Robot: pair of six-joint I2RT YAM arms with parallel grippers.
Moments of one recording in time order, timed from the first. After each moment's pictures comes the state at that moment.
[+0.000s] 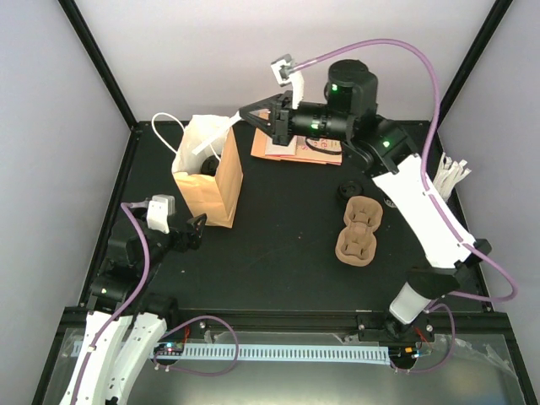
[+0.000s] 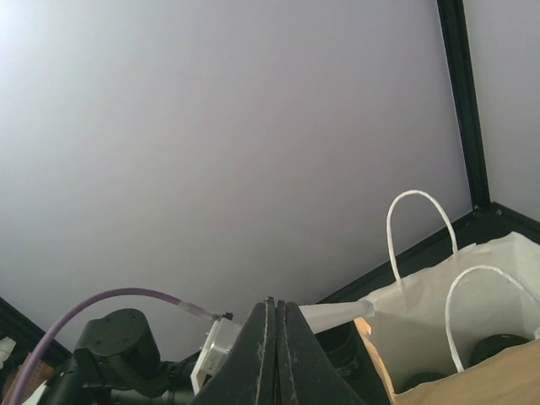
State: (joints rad) left arm -0.21 0.40 0.68 -0.63 0.20 -0.22; right arm 0.73 1.64 2.18 -0.62 -0.59 0.38
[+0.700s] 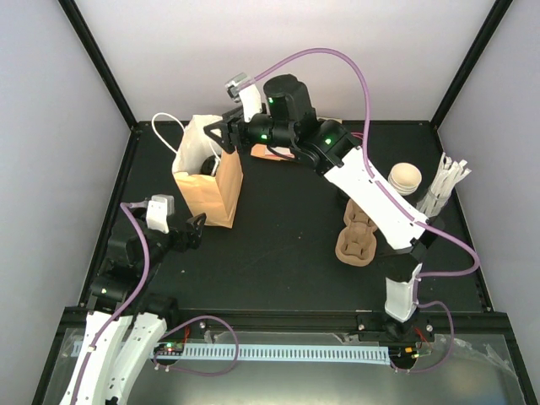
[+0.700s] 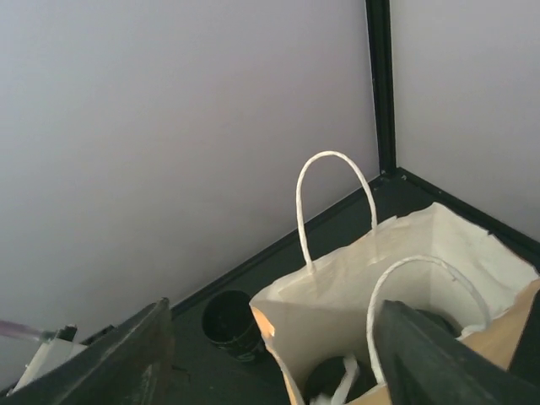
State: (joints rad) left arm -0.21 0.40 0.68 -0.63 0.19 -0.23; right arm 0.86 1.89 2.31 -0.69 -0.27 0.22
